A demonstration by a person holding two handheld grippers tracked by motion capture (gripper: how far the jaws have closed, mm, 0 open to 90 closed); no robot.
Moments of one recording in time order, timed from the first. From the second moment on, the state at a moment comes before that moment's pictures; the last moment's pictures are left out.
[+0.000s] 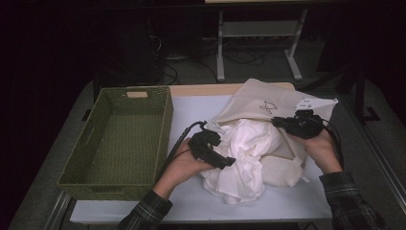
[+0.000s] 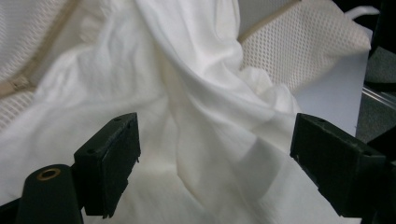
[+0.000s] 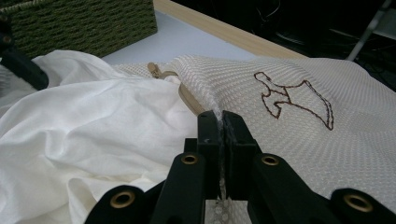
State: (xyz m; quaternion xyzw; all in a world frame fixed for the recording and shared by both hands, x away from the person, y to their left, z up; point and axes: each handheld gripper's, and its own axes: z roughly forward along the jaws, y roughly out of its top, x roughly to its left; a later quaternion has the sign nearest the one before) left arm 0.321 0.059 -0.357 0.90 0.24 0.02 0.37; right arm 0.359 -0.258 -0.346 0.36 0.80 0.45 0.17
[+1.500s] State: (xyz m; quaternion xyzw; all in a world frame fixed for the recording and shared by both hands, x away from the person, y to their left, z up) left arm 0.347 0.034 -0.357 0.88 0.24 0.04 0.41; right arm 0.360 -0.256 -0.351 0.36 0.81 0.44 0.17
